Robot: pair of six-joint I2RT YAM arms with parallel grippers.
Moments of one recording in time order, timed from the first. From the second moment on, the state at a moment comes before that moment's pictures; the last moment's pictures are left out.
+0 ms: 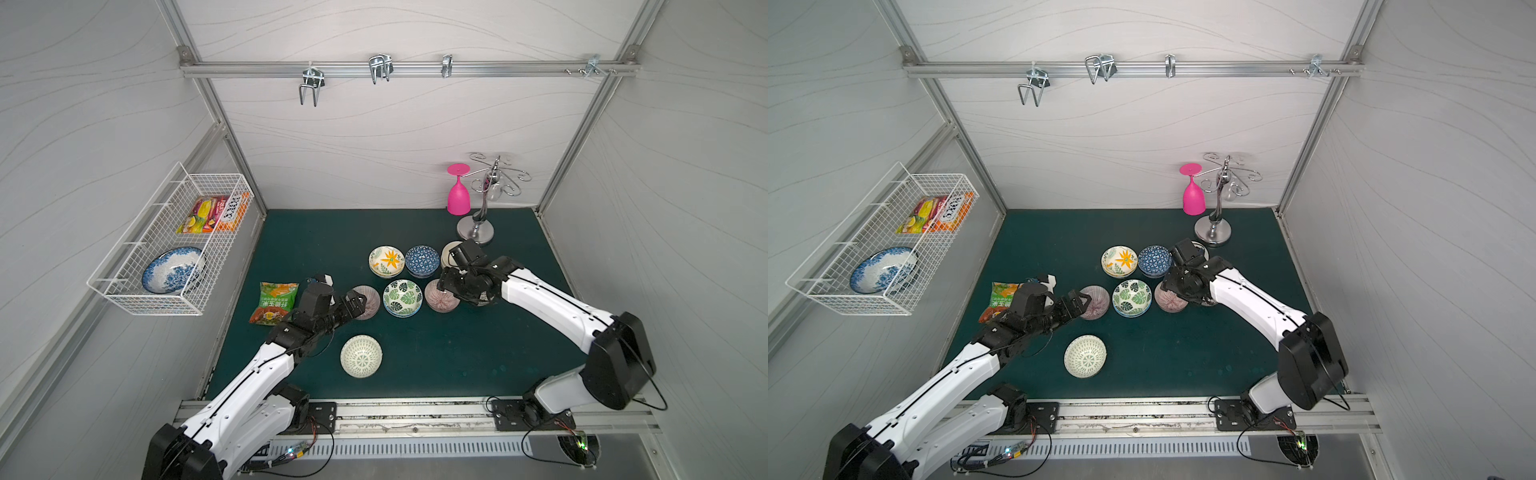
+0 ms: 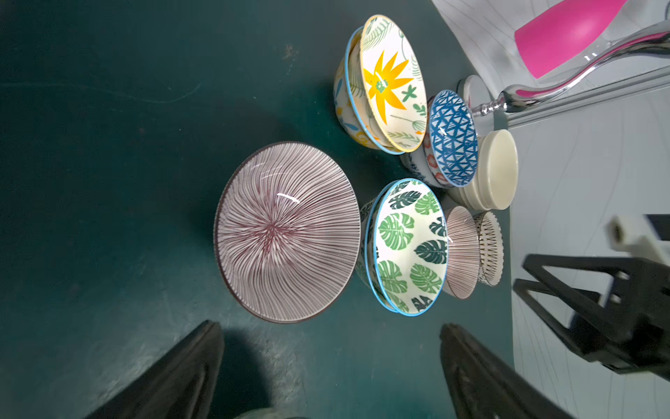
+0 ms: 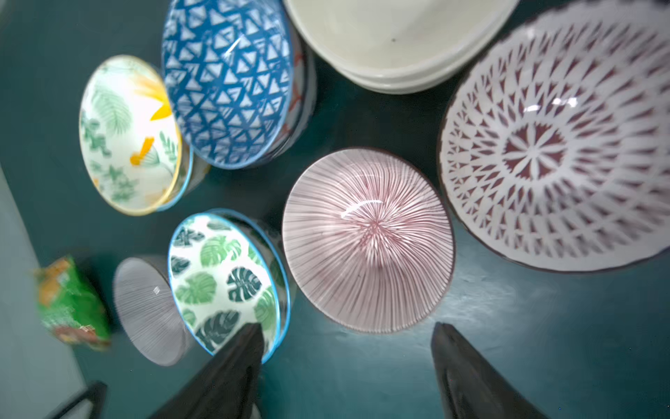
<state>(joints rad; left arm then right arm) -0.39 0.88 0.52 -0.37 0.14 -0.88 0.68 1.42 1.13 -0.76 0.05 0.93</state>
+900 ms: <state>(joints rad) -0.37 1.24 0.71 -0.56 0.01 -0.93 0.67 1.08 0.91 -0.63 0.21 0.92</state>
